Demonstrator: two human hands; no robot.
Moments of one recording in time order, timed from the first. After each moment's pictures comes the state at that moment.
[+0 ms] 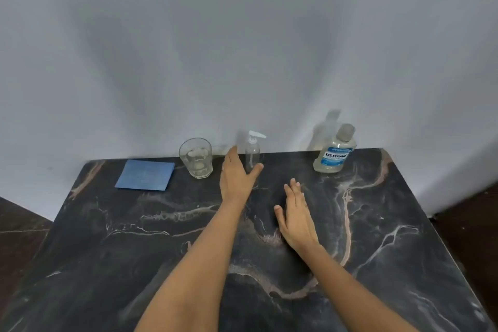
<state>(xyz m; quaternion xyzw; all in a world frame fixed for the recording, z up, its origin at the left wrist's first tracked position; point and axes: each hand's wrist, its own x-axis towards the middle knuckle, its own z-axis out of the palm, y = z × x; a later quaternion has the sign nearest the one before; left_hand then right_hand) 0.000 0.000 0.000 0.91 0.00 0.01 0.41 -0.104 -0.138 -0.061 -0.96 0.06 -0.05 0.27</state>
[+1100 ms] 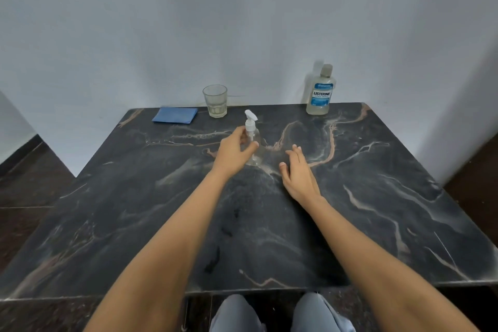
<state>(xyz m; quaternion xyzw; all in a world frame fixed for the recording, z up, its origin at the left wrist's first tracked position) -0.215 0.079 -0.016 0.86 -0.17 0.06 0.48 -0.266 -0.105 -0.077 -0.94 0.02 -0.14 0.31</state>
